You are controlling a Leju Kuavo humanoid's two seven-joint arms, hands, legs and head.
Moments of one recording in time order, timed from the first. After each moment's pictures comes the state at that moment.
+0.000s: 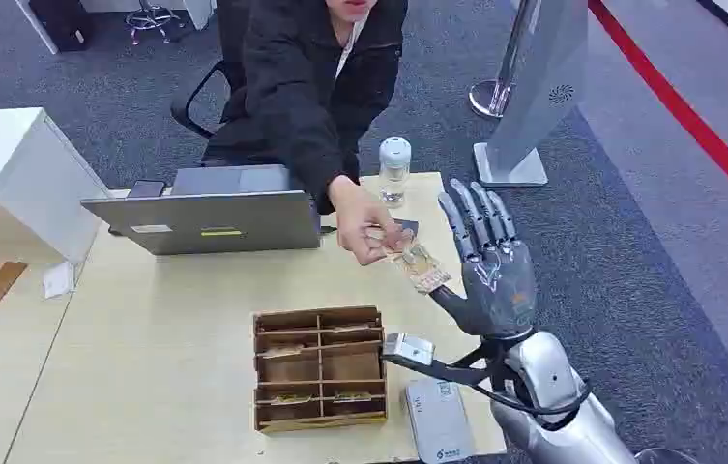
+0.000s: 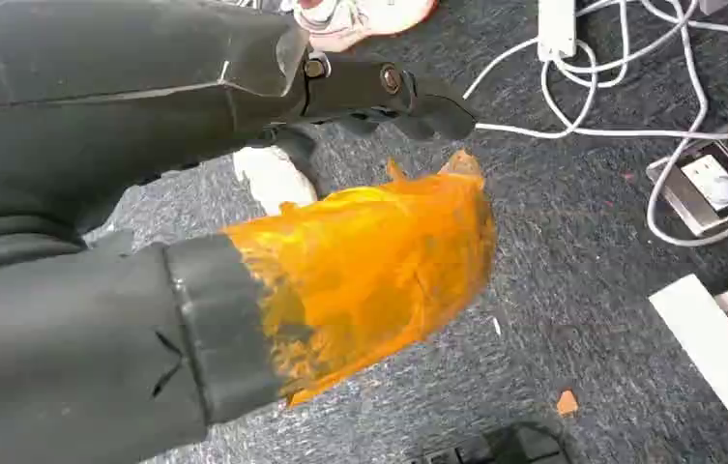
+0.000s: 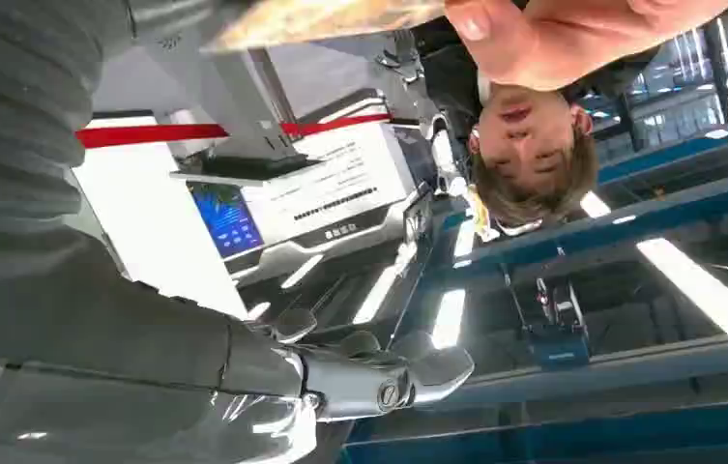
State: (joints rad) left arm -0.04 -0.10 -0.33 -0.21 -0.34 0.47 -0.01; right arm -0.20 -0.18 0.53 -1.73 1.18 -0.45 0.02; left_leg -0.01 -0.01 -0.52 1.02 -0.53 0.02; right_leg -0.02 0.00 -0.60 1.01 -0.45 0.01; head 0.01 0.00
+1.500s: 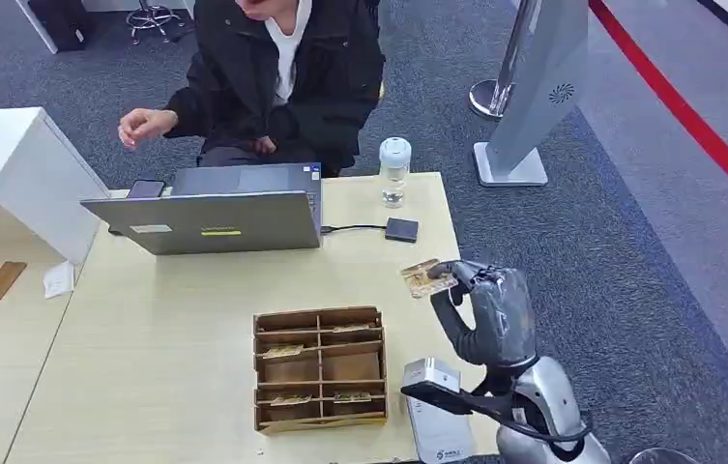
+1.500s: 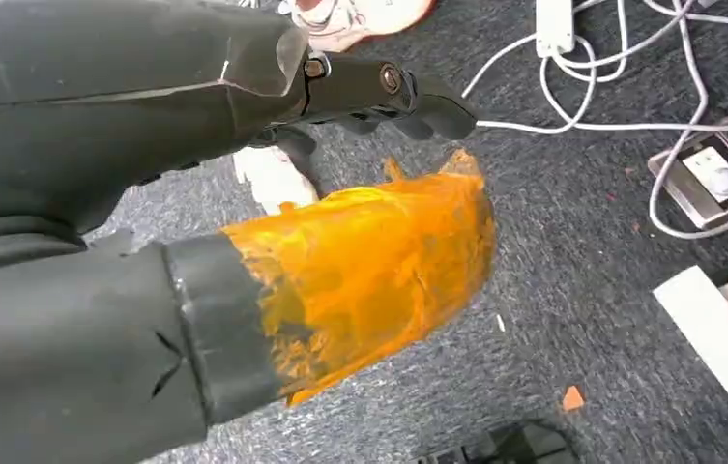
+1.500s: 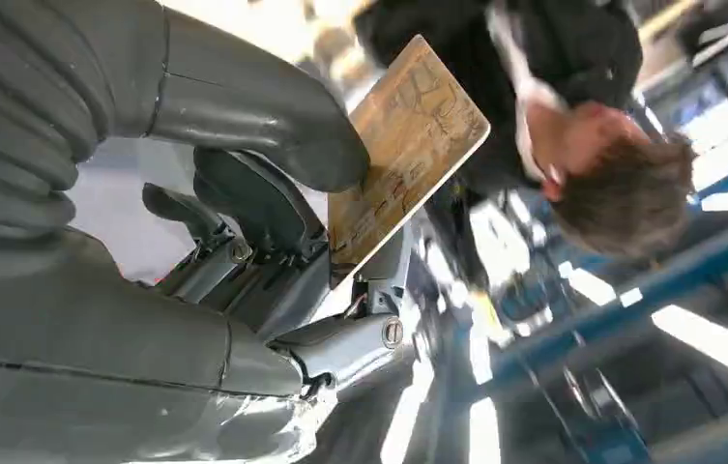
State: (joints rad) left arm -0.04 -0.11 -0.32 -0.21 -0.37 0.47 0.00; right arm -0.05 -0.16 0.51 -1.81 0.85 -0.38 -0.11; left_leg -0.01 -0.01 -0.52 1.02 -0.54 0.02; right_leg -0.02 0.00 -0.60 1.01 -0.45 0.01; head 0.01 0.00
